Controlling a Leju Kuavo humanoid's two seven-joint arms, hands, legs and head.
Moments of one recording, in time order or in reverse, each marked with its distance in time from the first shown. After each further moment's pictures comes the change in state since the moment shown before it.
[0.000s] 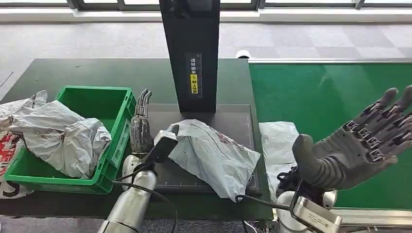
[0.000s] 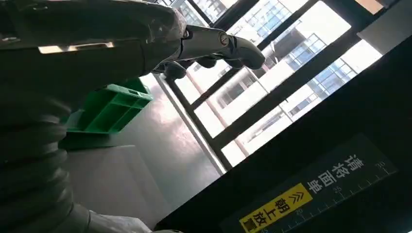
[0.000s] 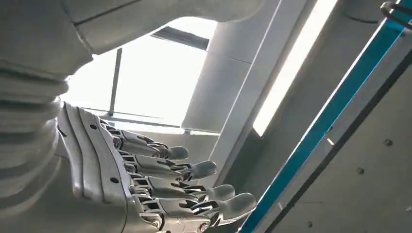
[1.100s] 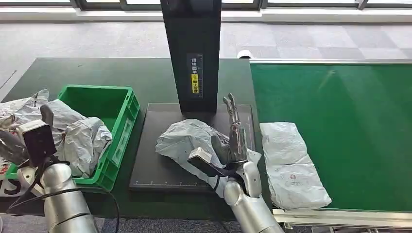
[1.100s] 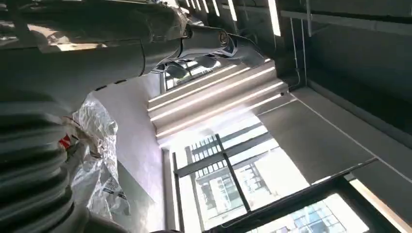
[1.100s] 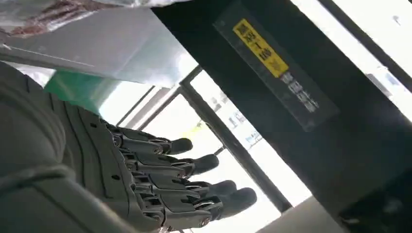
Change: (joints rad) left arm -0.039 0.014 0.656 -0.478 0.055 0.001 -0.135; right arm -0.210 0.036 0.050 0.955 0.311 -0.001 0.161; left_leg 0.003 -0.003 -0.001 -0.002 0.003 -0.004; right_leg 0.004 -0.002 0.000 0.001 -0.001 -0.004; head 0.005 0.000
